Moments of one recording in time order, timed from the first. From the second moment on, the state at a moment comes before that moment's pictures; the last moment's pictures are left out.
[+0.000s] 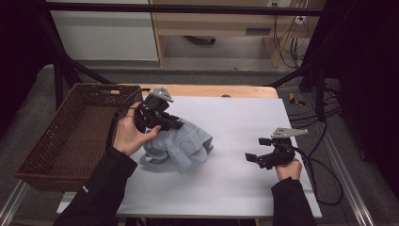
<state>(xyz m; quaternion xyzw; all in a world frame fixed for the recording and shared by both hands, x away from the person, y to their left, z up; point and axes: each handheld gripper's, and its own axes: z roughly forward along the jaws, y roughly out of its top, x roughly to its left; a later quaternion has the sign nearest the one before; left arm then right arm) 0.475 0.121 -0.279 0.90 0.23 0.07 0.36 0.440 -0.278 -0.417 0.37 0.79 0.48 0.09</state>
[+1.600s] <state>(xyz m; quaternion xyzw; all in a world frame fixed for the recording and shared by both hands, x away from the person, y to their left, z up) 0.444 0.211 -0.308 0.85 0.31 0.13 0.40 0.440 -0.278 -0.418 0.37 0.79 0.48 0.09</state>
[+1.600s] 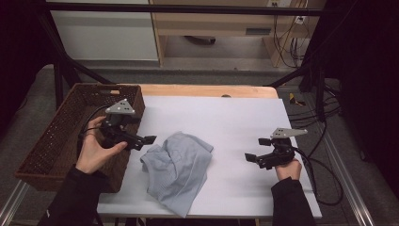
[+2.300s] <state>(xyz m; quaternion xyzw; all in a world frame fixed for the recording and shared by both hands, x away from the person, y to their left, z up) 0.439 0.261 -0.348 0.85 0.34 0.14 0.38 0.441 -0.276 -0.420 0.37 0.80 0.47 0.08</state>
